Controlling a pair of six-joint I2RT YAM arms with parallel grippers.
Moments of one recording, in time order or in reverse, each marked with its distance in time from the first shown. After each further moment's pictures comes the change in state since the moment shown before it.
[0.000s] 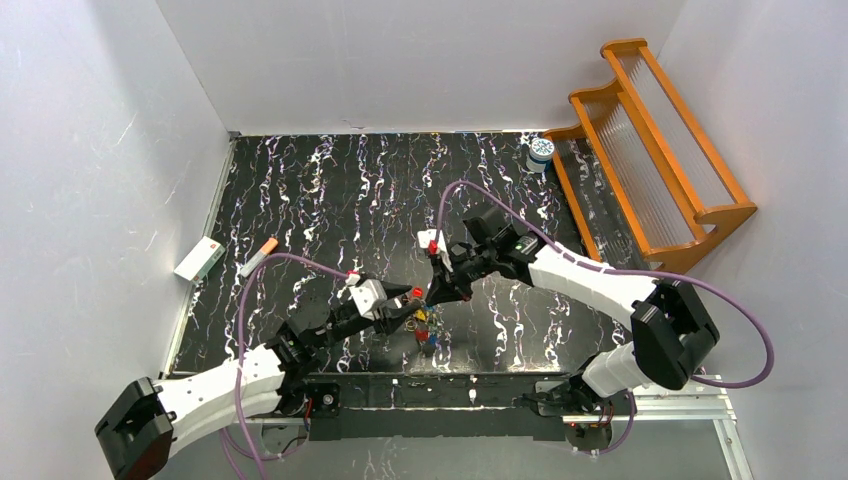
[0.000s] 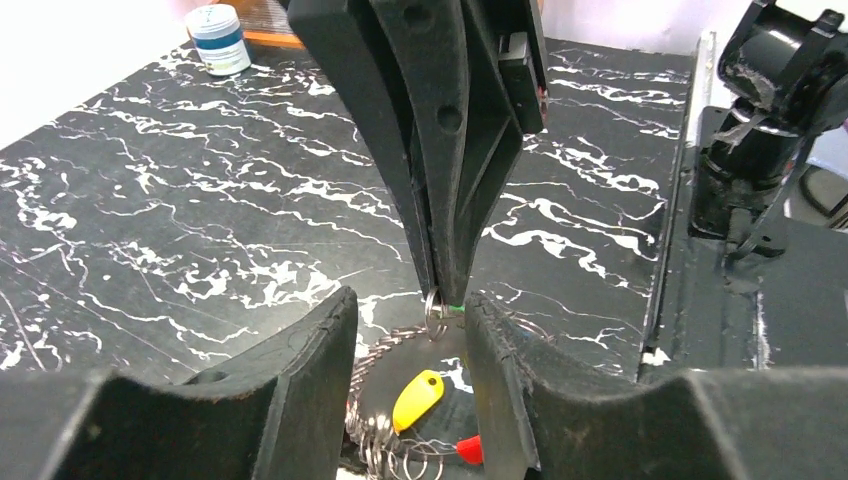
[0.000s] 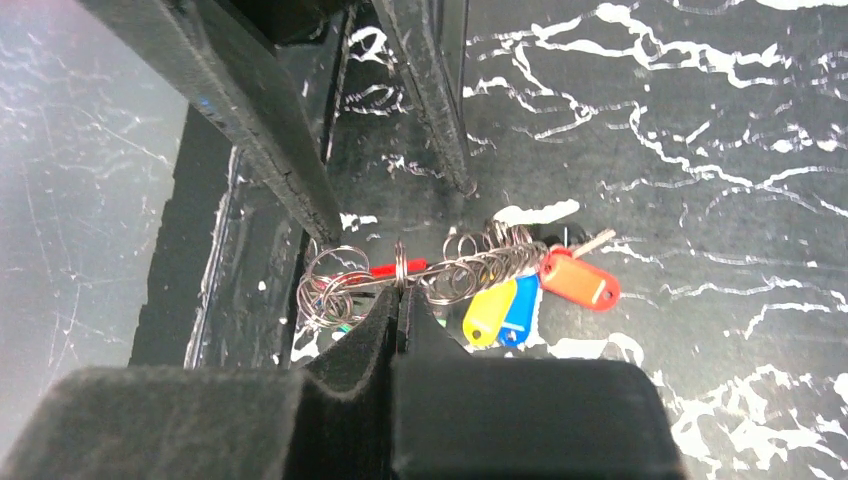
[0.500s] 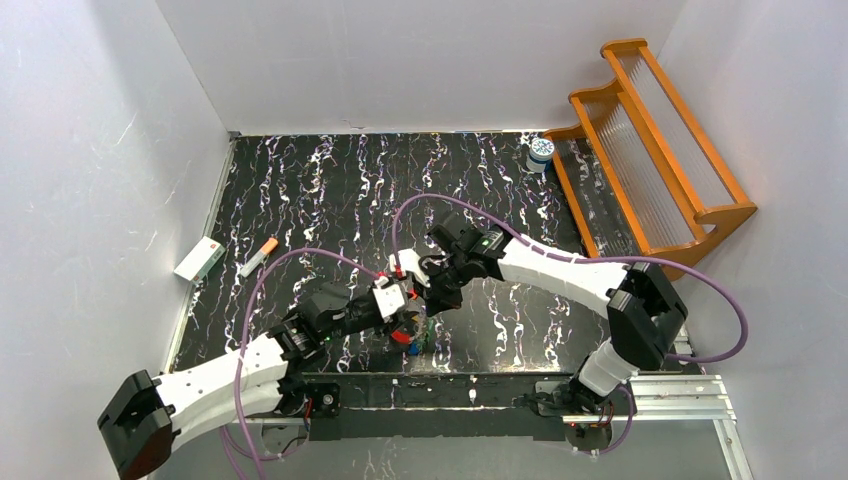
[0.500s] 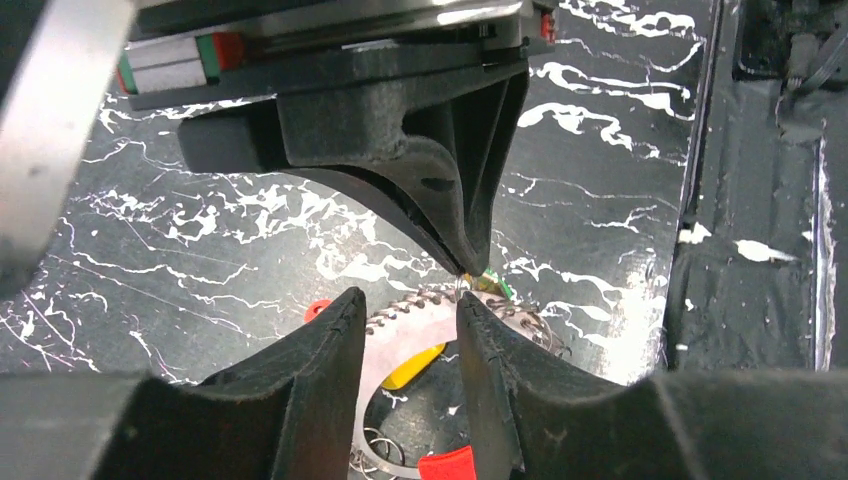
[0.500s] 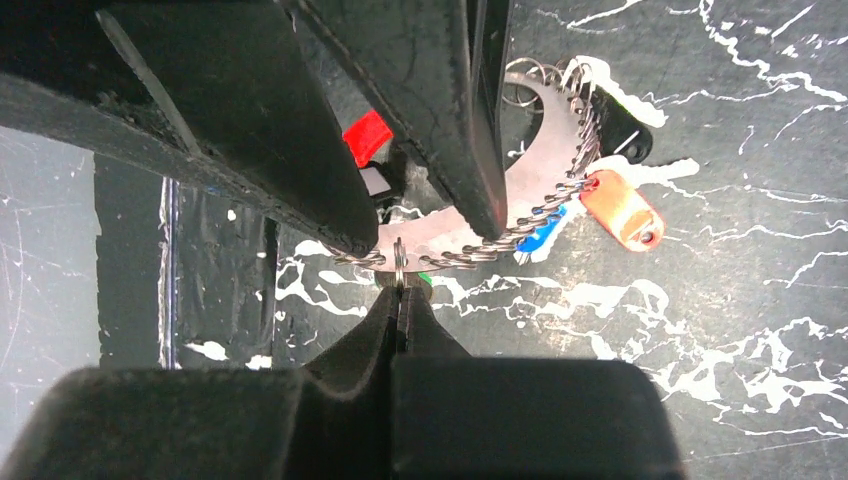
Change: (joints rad) left arm 0.000 0.063 0.165 -0.386 0.045 0.229; right arm 0.139 0.146 0.229 -0.376 0.299 -0.139
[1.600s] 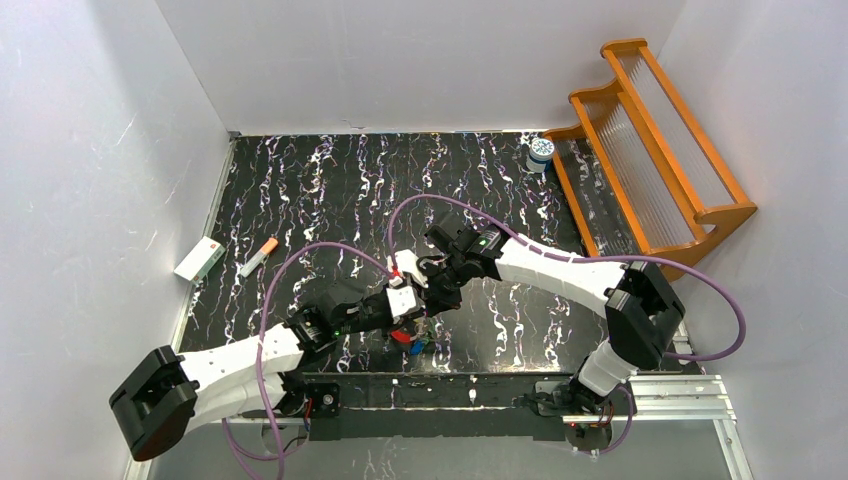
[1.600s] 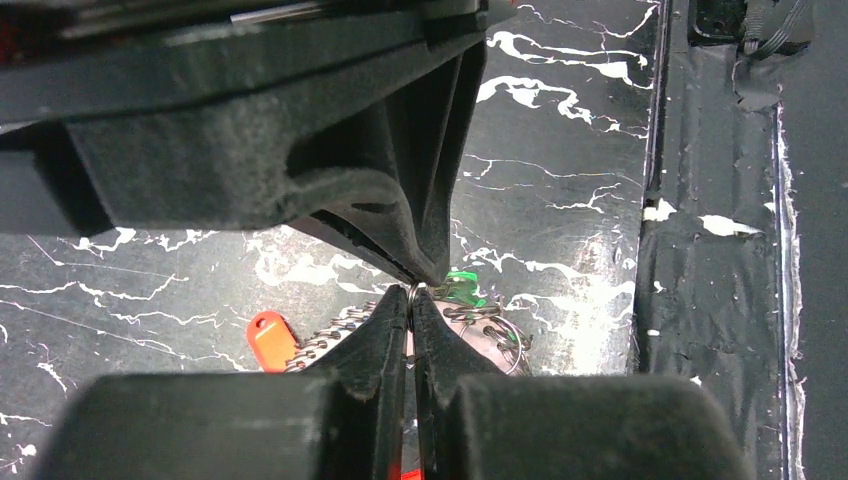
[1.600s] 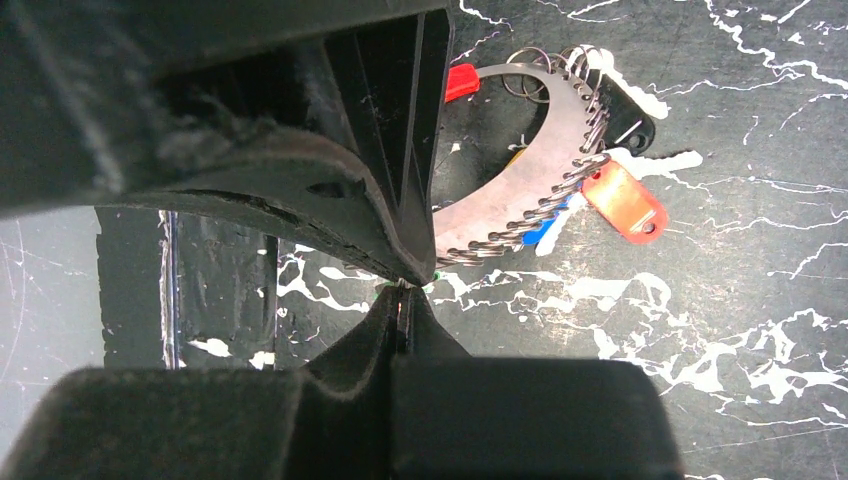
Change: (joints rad) left arm 0.000 0.179 0.018 0.066 0.104 0.002; right arm 0.023 0.017 0.024 -0.040 0.039 0.010
